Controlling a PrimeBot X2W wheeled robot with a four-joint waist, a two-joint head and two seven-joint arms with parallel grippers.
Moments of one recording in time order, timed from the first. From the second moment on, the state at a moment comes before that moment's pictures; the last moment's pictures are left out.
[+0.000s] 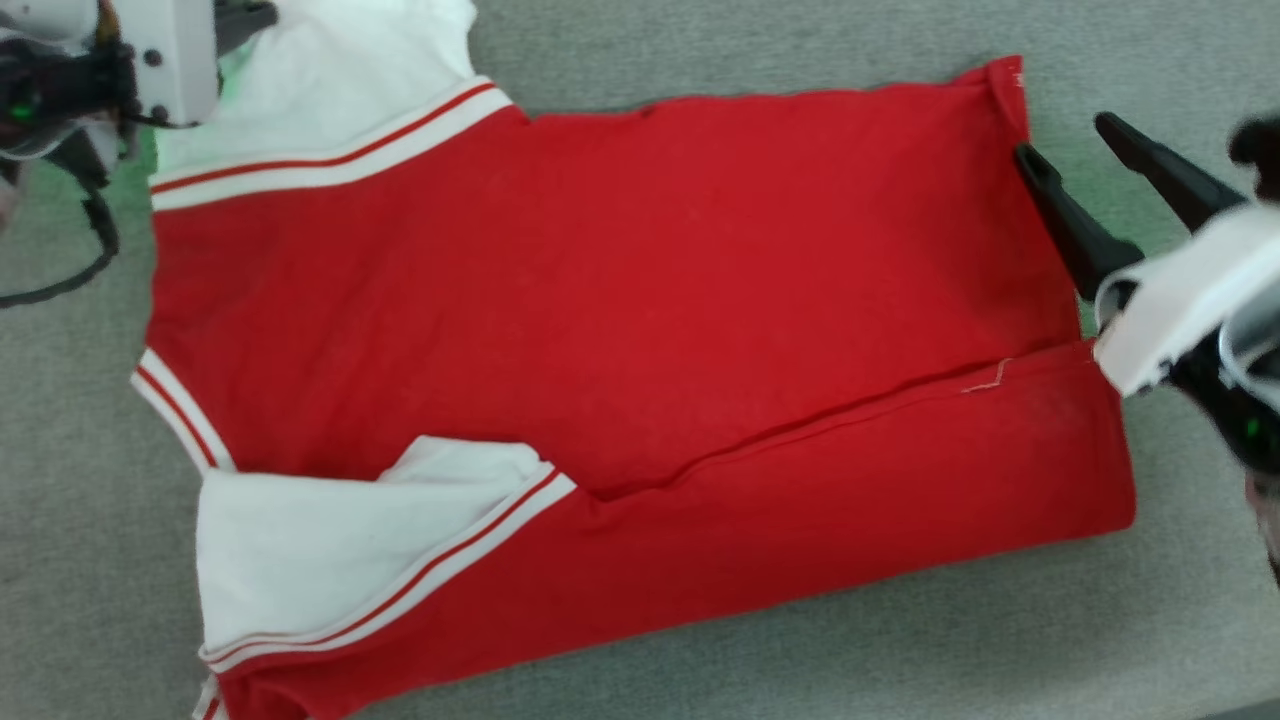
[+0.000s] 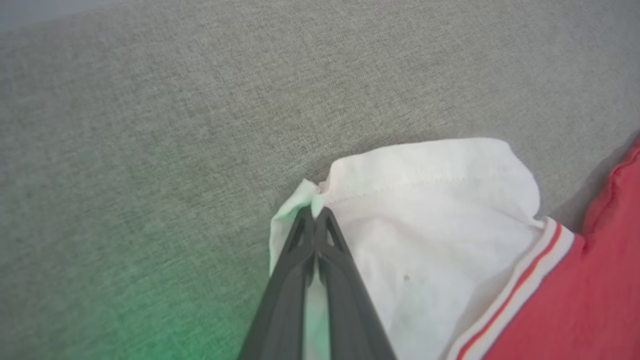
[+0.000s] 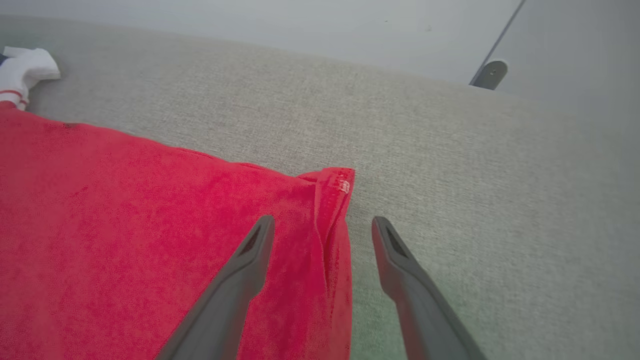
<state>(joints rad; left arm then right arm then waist) -1.53 0.70 -1.17 0.69 -1.35 -0.13 0.63 -0.66 -0.43 0.26 0.10 0.57 0.13 0.31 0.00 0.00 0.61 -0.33</state>
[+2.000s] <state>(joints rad) -0.80 0.93 -1.28 -0.07 -1.43 -0.13 -0.12 -0.07 -0.74 0.03 -0.07 0.82 0.13 0.61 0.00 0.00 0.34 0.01</state>
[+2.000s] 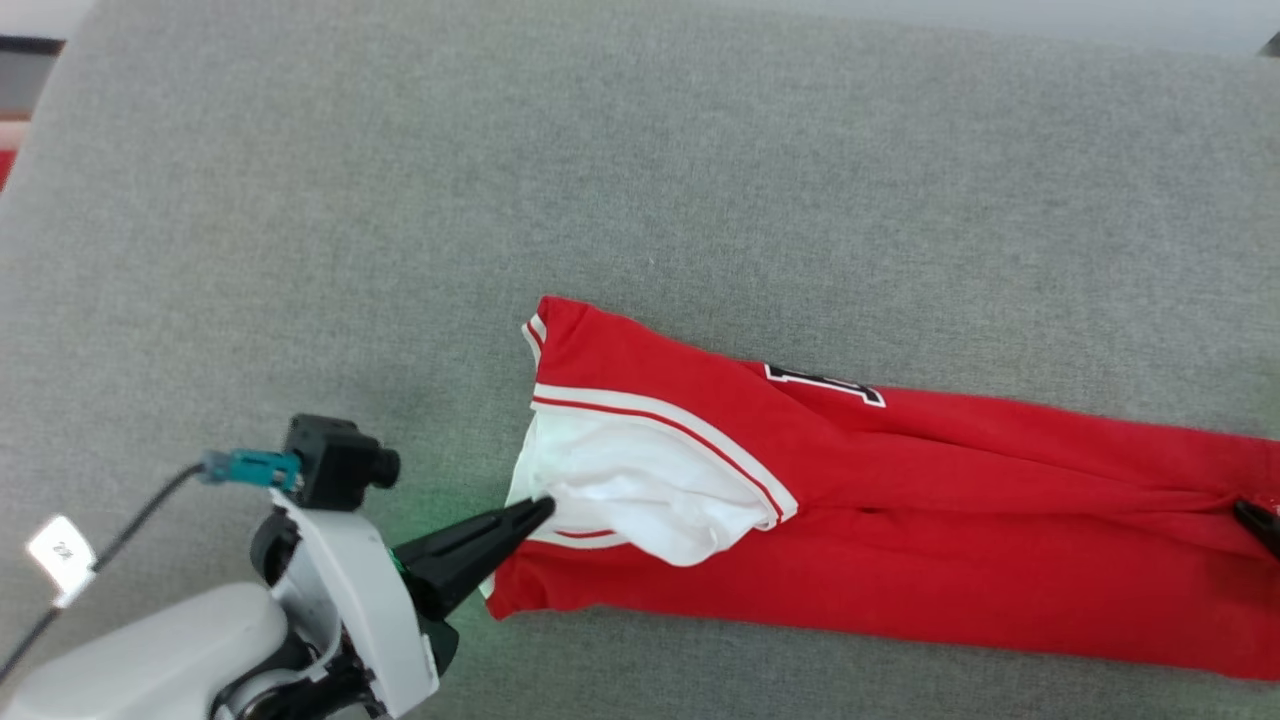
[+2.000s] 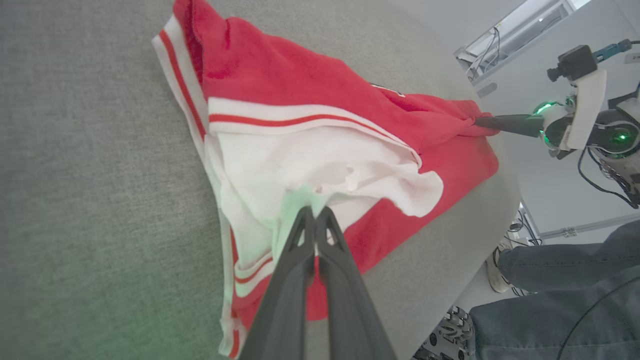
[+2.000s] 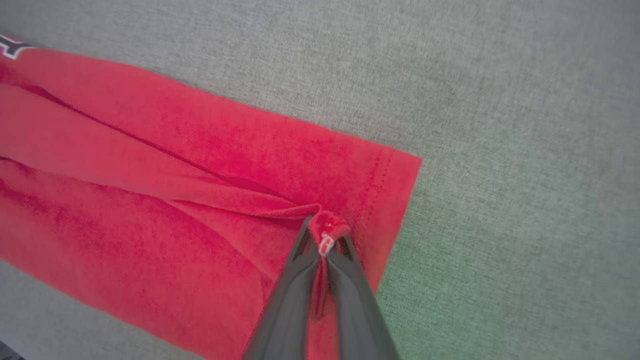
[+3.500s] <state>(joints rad) -0.23 0.31 -0.33 0.13 -0.49 -0.01 -0.26 0.02 -0.63 -0.26 0.04 0.88 0.13 0.91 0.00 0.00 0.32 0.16</state>
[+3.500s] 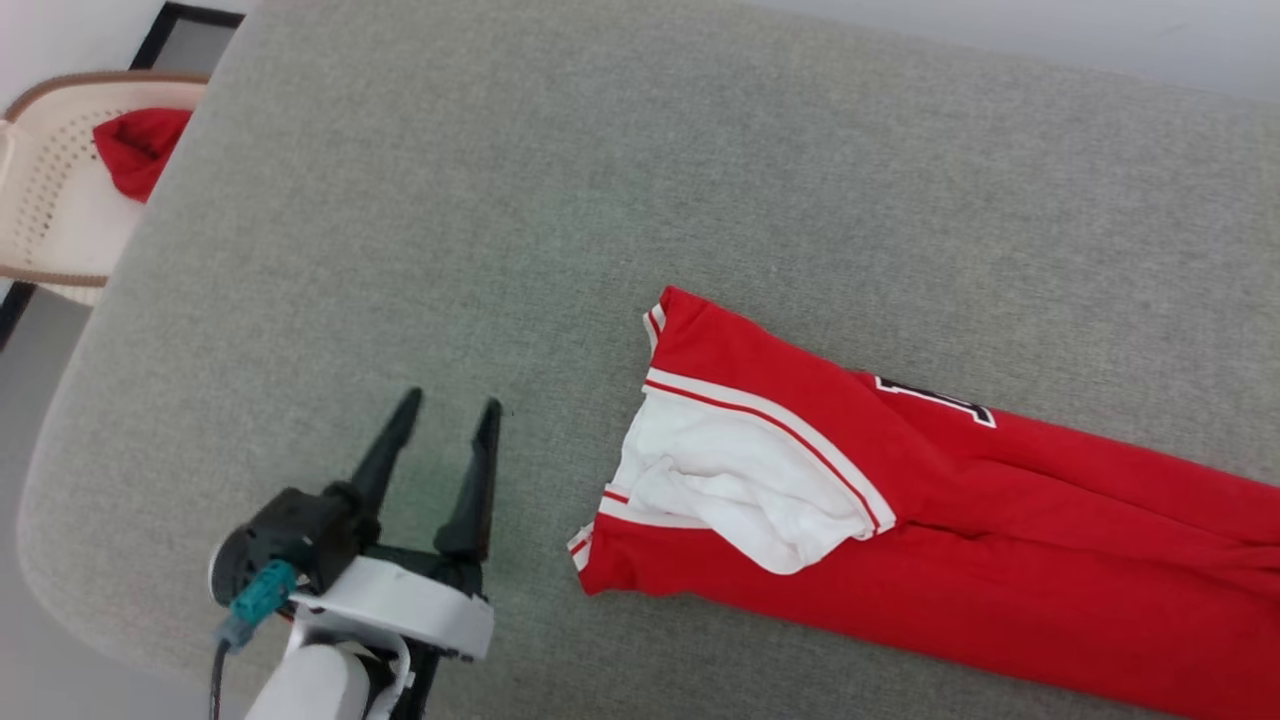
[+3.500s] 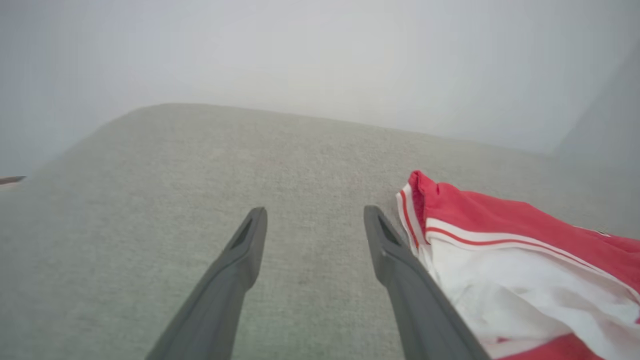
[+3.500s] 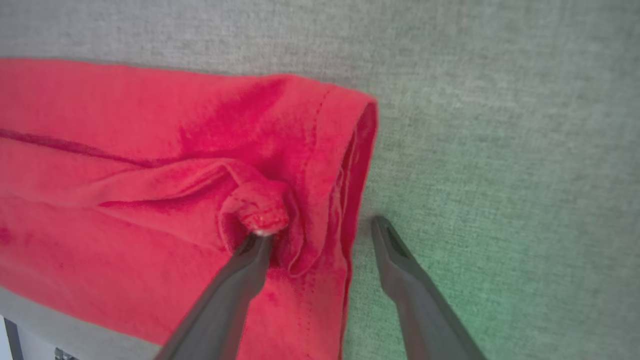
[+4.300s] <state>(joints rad) -0.18 0.17 -0.07 0.14 -0.22 -0.12 -0.26 -0.10 -0.56 -0.36 0.13 0.73 0.13 0.83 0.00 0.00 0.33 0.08</state>
